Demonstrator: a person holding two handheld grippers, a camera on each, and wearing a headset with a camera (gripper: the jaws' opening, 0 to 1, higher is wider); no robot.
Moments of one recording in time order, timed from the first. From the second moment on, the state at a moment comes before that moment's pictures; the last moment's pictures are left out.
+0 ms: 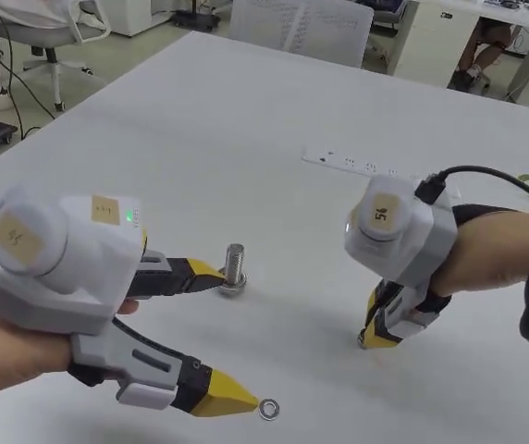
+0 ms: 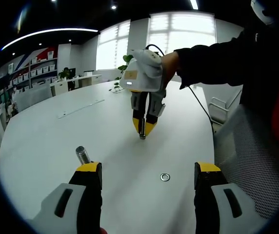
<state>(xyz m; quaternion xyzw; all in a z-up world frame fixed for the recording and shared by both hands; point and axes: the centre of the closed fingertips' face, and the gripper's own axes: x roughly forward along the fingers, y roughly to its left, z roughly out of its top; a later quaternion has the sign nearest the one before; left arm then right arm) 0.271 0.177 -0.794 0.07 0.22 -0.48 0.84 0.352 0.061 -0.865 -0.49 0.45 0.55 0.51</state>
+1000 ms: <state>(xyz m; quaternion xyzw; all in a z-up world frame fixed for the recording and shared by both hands) 0.270 0.176 -0.794 0.07 0.22 -0.48 0.84 0.354 0.052 -0.864 -0.47 0.46 0.53 0.53</state>
